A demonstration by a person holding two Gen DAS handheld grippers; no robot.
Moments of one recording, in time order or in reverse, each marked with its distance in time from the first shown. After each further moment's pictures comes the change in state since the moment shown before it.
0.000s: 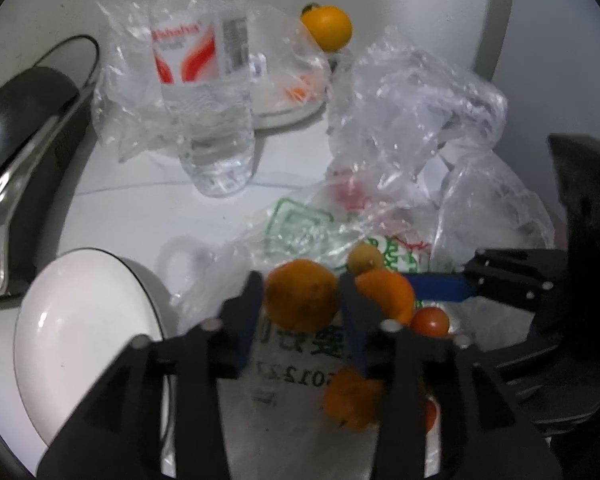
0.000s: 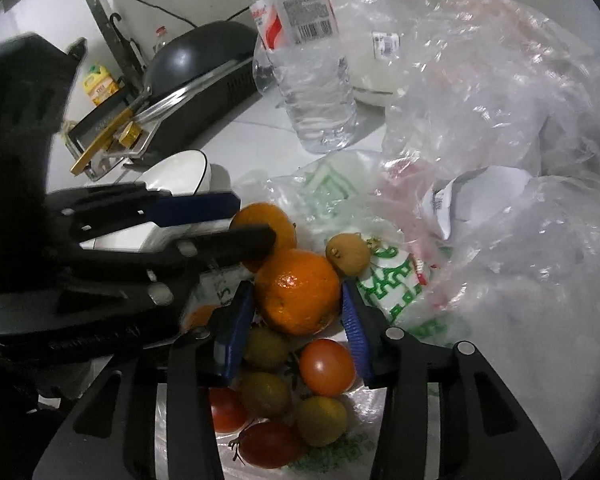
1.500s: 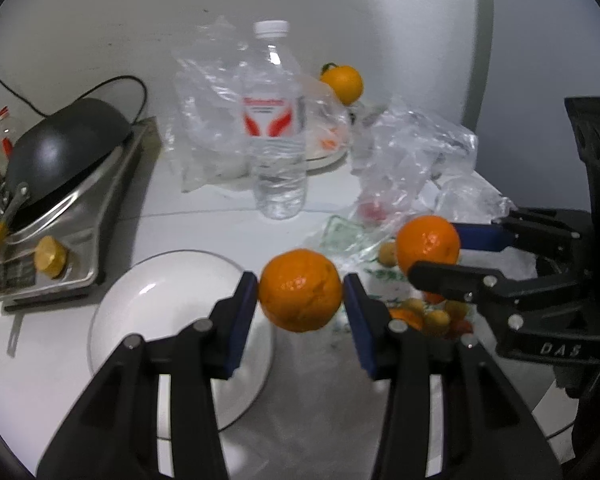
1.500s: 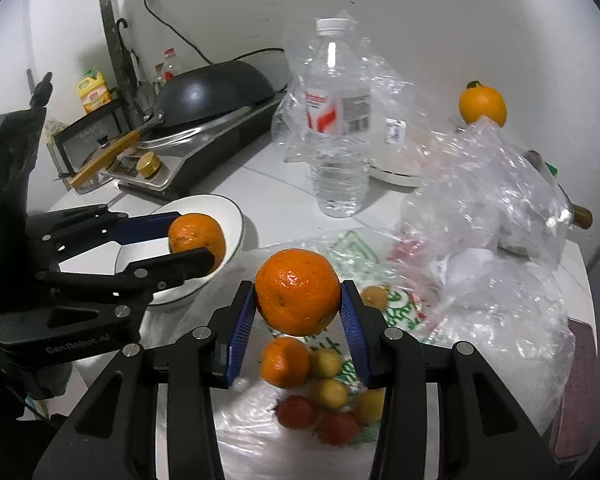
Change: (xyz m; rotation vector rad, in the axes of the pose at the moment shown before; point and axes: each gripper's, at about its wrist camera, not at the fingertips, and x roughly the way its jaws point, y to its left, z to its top) left arm -0.097 0.042 -0.039 0.037 -0.175 0.051; right arm -0.040 0.079 0.019 -0.084 -0.126 -0.164
